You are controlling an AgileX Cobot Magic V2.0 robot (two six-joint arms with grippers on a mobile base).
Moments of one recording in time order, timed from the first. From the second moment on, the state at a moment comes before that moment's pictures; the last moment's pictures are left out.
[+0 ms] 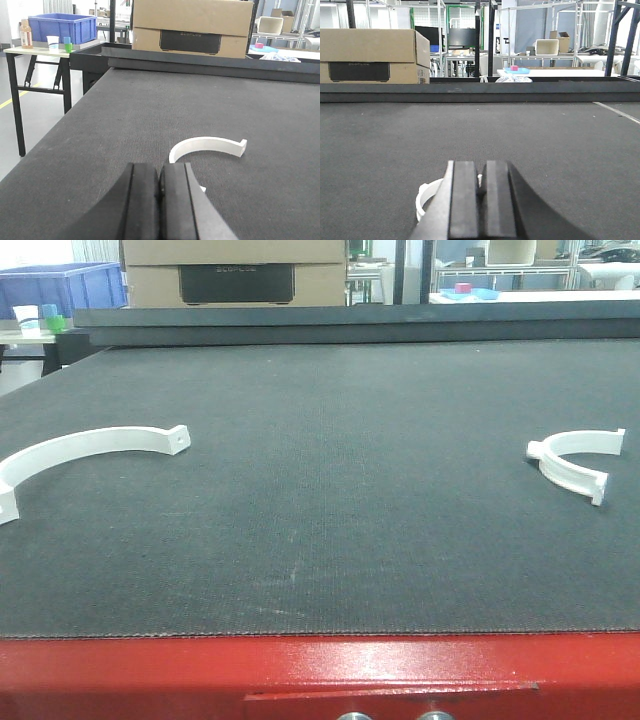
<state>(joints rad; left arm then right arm) 0.02 0.00 0.00 -0.02 0.06 -0.03 0.00 0.00 0.00 0.13 -0.02 -0.08</state>
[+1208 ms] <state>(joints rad) 0.02 0.39 -0.55 0.00 0.07 -0.03 0.00 0.30 -0.49 0.30 -0.01 -0.08</state>
